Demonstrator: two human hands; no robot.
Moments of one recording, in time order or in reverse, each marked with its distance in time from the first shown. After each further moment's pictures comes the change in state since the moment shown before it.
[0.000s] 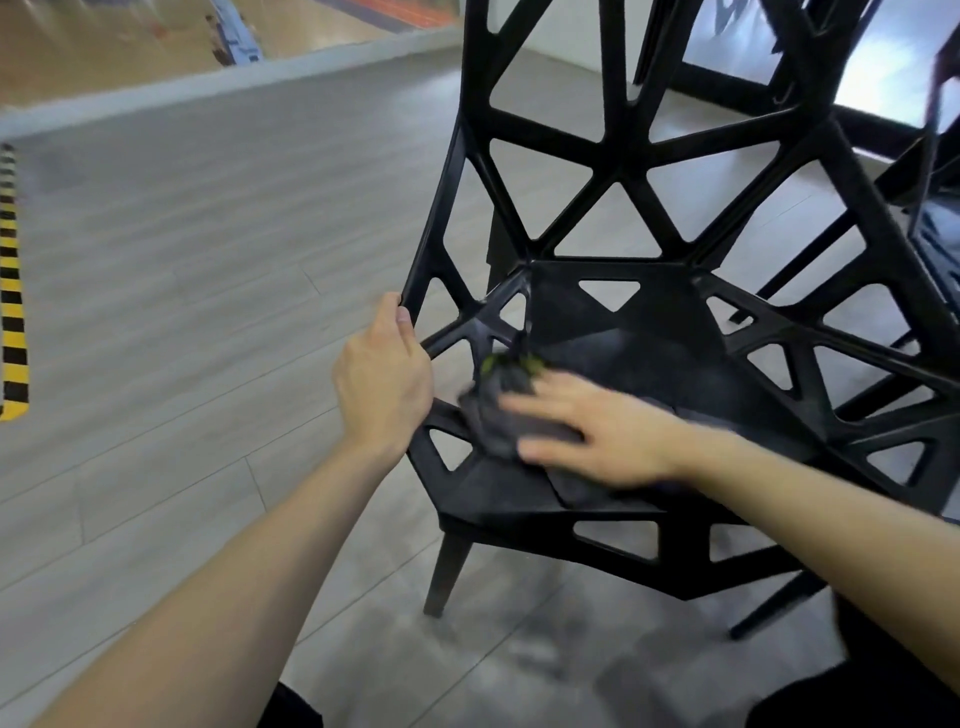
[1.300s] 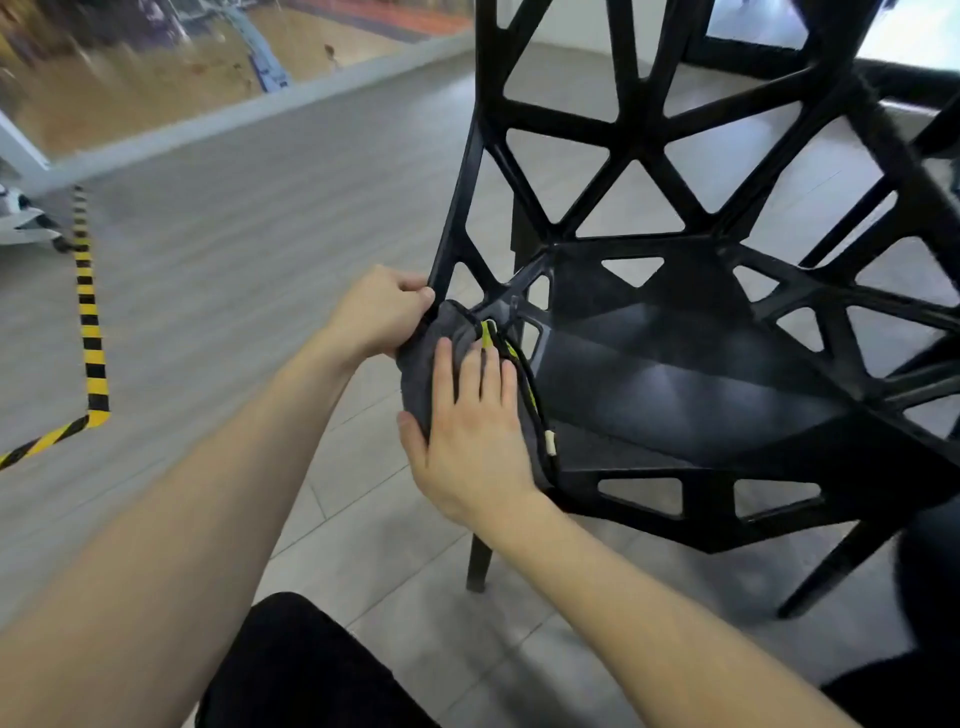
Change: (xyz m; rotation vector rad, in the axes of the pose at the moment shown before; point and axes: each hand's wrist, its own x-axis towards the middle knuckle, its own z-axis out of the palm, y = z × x) left_hand 0.068 -0.001 -0.056 -0.079 -0.606 -0.075; right_hand 0.072 -0.152 0.088 -0.200 0.481 0.388
